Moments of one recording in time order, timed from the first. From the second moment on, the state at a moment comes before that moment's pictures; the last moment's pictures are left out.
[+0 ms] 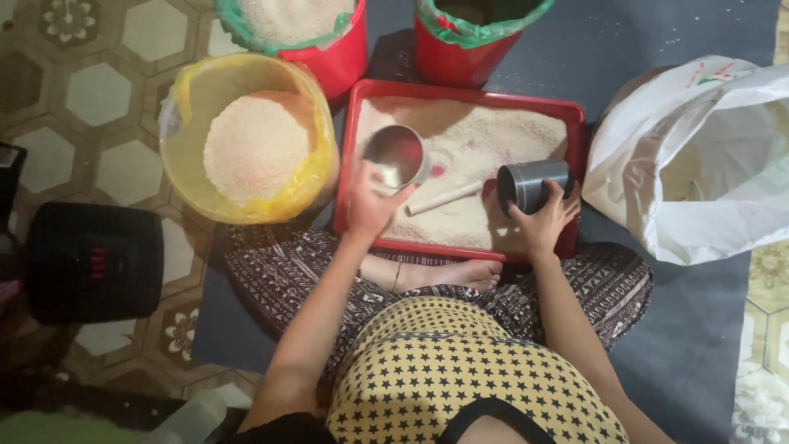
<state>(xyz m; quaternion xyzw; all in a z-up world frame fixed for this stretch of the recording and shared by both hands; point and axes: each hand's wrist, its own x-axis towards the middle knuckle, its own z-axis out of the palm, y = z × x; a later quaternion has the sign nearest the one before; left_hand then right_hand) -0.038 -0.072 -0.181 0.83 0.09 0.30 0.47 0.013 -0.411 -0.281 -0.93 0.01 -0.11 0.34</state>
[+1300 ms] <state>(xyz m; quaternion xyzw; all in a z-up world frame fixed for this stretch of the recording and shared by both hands) 0.001 0.010 -0.011 0.96 -0.04 0.17 0.21 0.022 -0.403 -0.267 -0.95 0.03 -0.09 0.29</state>
